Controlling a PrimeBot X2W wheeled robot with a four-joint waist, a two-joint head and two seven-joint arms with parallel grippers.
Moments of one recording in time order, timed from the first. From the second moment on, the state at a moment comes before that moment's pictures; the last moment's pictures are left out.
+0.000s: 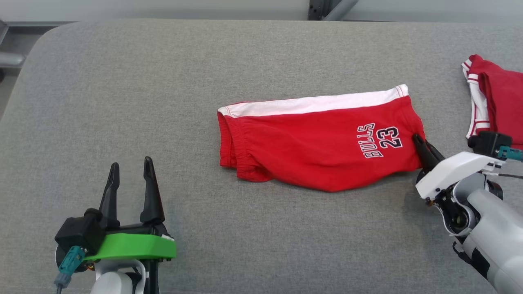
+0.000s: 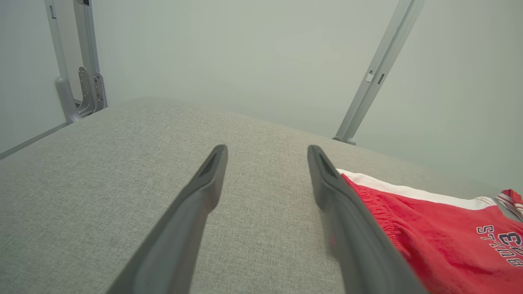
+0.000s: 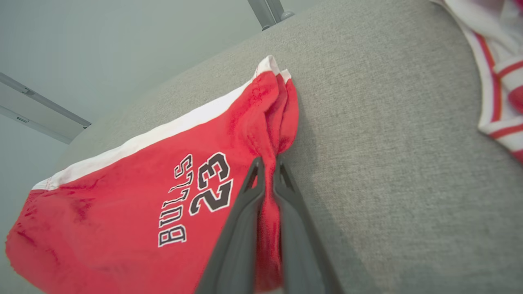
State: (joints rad) left arm -0.10 0.05 -0.10 0.10 -0.39 0.00 -0.26; right arm -0.63 -0.45 0.73 0.77 1.27 0.13 -0.25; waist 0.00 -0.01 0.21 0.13
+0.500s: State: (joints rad) left arm -0.08 0.05 -0.11 0.10 -0.37 -0.01 -0.26; right arm -0.54 -0.44 0.62 0.75 1.23 0.13 -0.26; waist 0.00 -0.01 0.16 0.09
